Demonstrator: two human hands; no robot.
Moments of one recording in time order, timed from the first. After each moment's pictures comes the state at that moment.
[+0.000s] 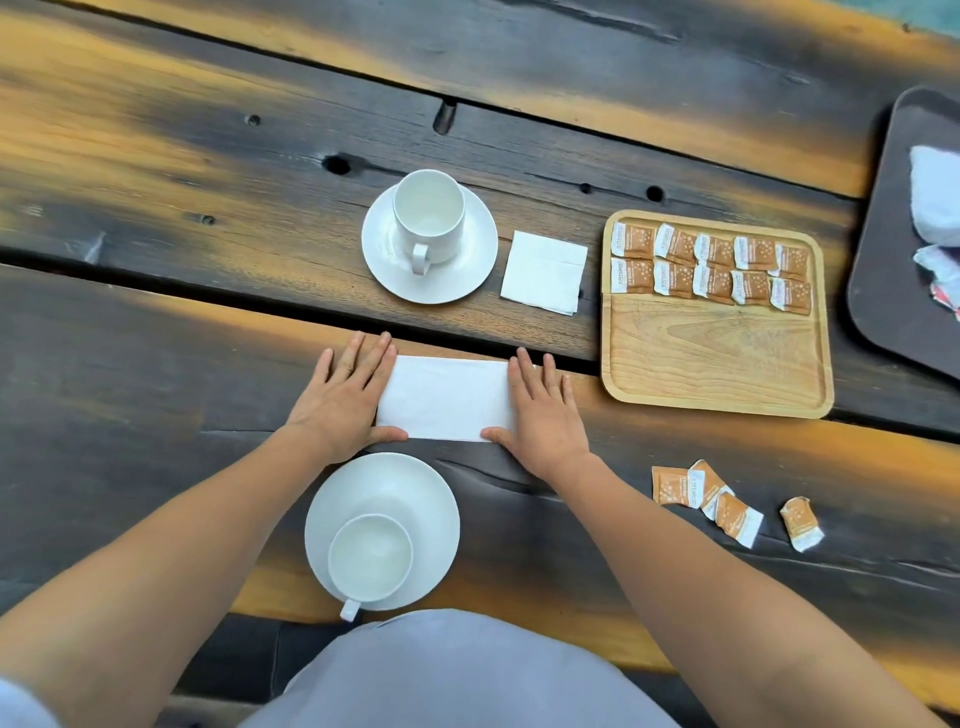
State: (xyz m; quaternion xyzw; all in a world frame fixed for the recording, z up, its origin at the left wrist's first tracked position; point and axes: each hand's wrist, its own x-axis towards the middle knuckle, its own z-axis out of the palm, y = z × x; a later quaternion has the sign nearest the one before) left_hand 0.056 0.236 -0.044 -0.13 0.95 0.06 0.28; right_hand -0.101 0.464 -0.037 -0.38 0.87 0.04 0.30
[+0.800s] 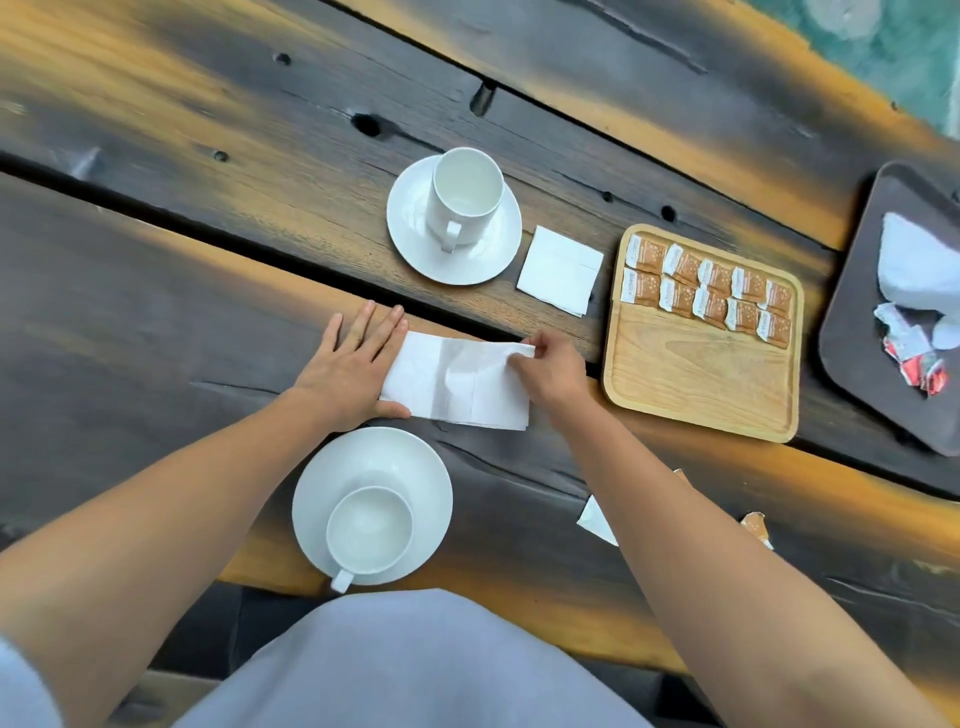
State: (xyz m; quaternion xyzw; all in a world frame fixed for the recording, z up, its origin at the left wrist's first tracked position) left_hand 0.062 0.236 -0.056 -0.14 0.96 0.11 0.23; right_hand -0.123 0.409 0.012 -0.08 0.90 -0.27 0.35
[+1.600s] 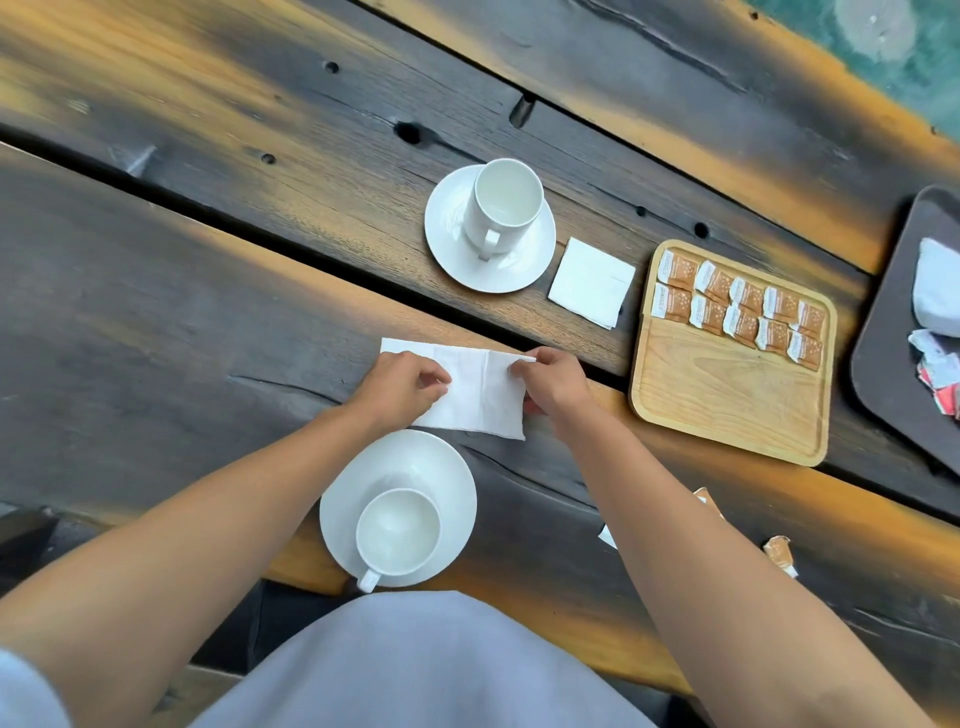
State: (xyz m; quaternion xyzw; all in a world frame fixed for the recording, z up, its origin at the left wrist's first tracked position) left_hand 0.055 0.259 -0.025 -0.36 0.79 0.48 0.12; right_hand -0.100 0.385 0.012 0.05 0.83 -0.33 0.44
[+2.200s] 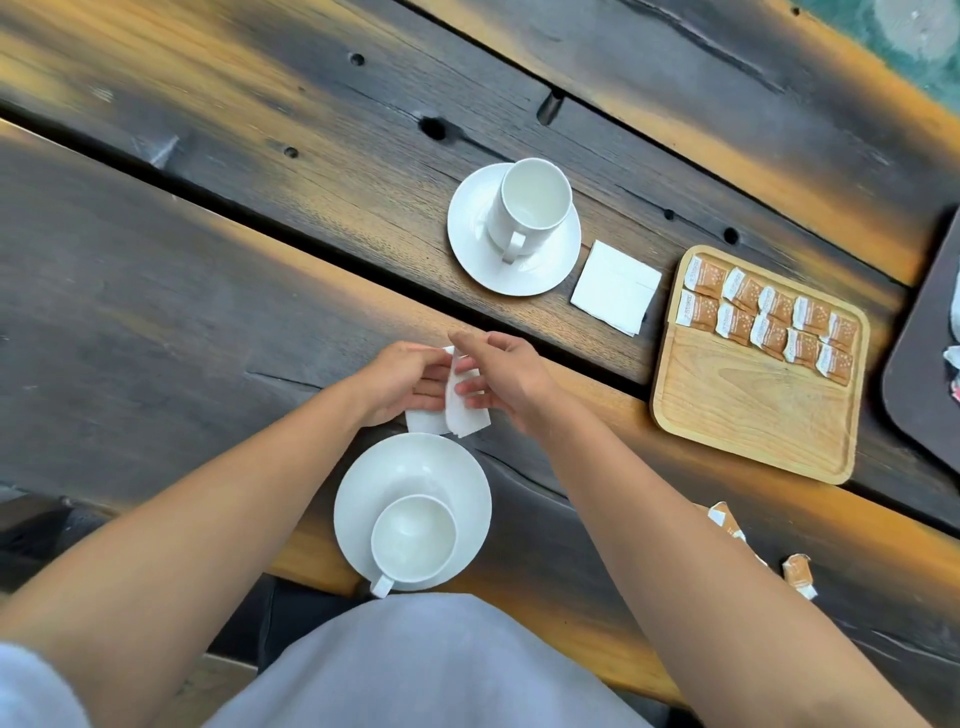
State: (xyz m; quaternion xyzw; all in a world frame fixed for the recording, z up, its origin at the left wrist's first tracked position) left_hand 0.049 0.237 -0.018 -0.44 0.39 0.80 0.12; right_hand -0.061 0.331 0.025 0.00 0.73 -0.39 0.56
